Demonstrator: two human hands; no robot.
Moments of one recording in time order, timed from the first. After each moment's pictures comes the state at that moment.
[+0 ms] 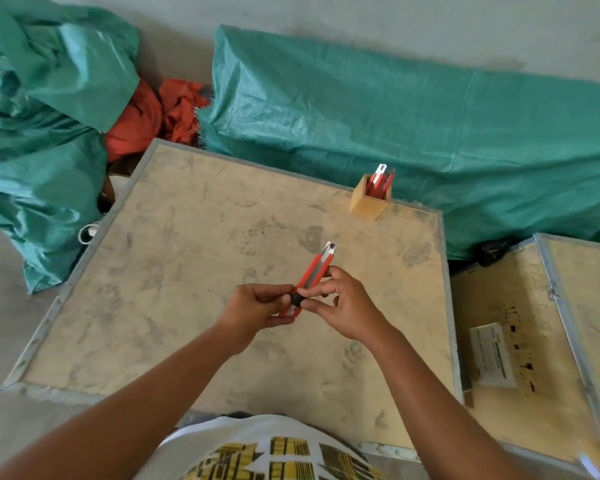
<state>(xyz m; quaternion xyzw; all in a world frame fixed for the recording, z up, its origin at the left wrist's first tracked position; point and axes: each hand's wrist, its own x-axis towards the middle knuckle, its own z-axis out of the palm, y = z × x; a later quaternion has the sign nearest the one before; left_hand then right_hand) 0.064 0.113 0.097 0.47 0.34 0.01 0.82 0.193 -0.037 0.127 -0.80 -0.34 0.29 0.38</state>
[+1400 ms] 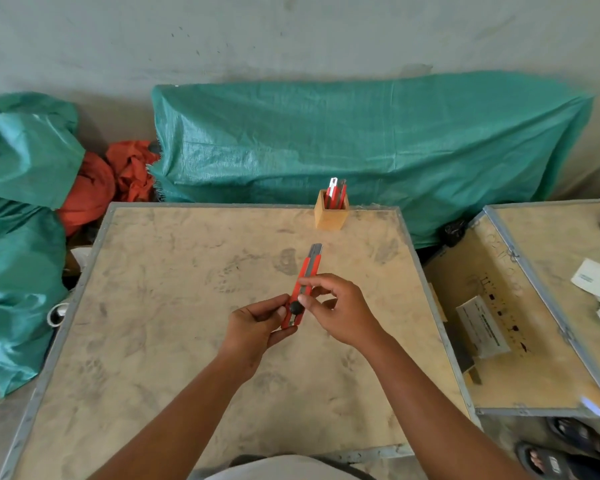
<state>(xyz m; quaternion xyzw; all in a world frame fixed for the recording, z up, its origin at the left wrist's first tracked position) 0.082 0.104 0.120 0.44 0.32 0.02 0.84 0.183 -0.045 0.139 -0.82 -0.26 0.16 0.49</state>
